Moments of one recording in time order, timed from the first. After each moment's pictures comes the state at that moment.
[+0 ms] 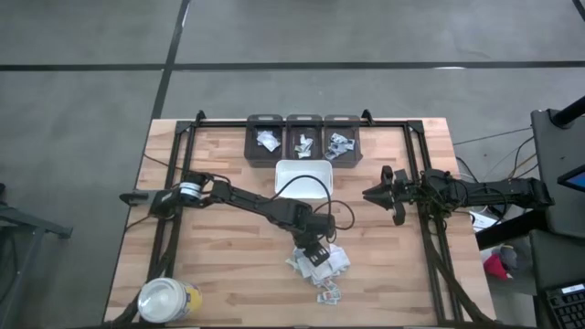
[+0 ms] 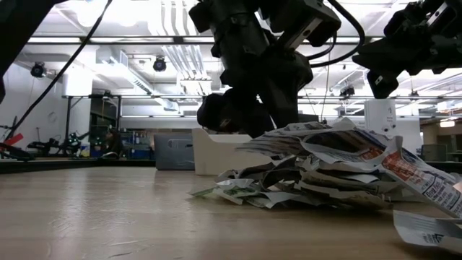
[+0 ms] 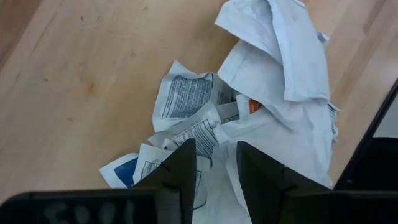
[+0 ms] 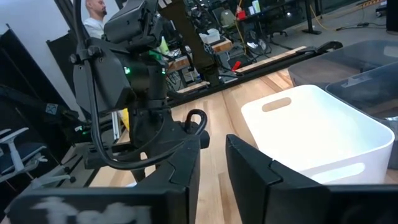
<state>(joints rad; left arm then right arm) -0.18 2.17 1.76 -0.70 0.27 -0.84 -0.03 0.35 0.09 0.21 -0.08 0.39</state>
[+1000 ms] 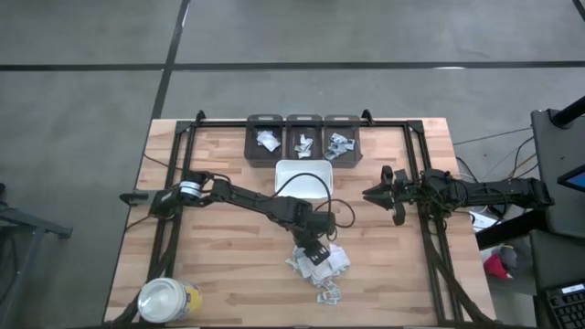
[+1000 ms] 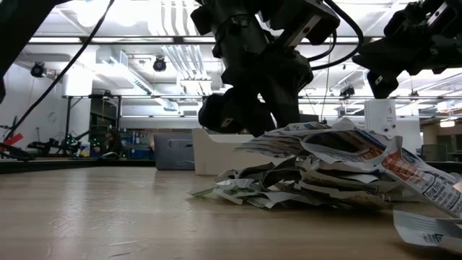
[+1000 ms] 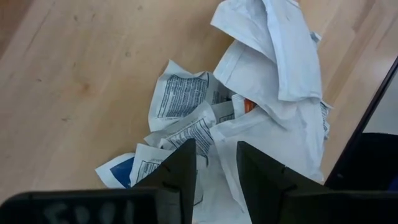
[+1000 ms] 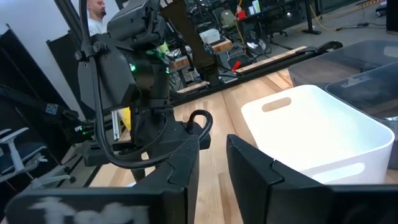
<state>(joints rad) -0.17 2.17 1.76 -0.69 0.31 -0.83 -0.03 0.35 0.09 0.21 -0.08 0.39</state>
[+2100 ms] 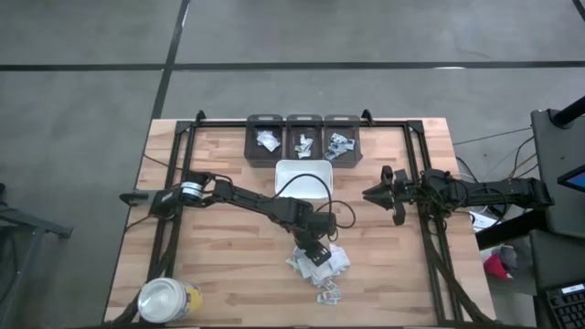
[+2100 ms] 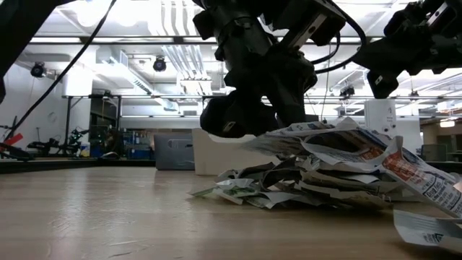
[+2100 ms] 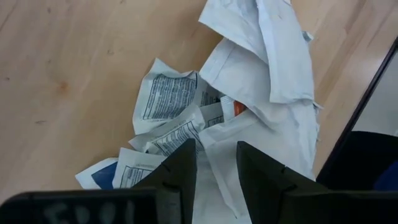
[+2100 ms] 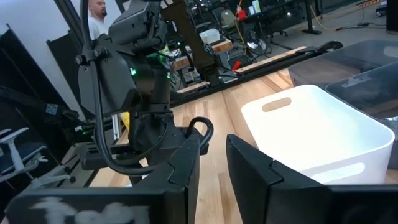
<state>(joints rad) -0.17 2.19 1.76 -0.65 0.34 -0.86 -0.03 0.35 0.09 0.21 -0.08 0.39</state>
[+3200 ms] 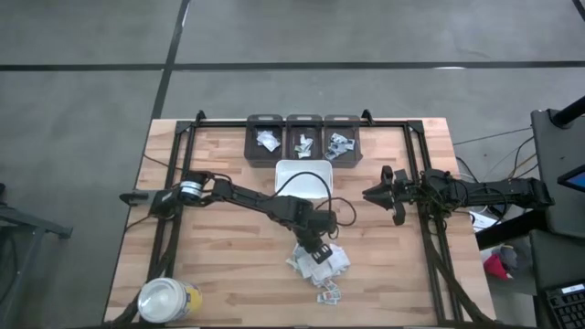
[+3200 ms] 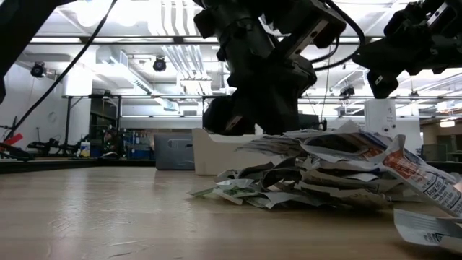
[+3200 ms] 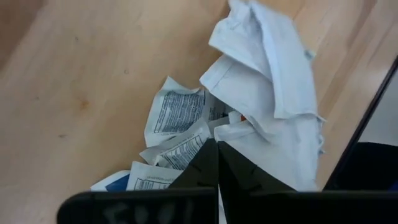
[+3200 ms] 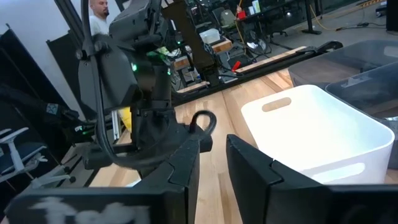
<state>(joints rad) -0.16 2.17 1.77 -0.65 0.29 -0.85 -0.03 0.35 0.09 0.21 -0.08 0.39</state>
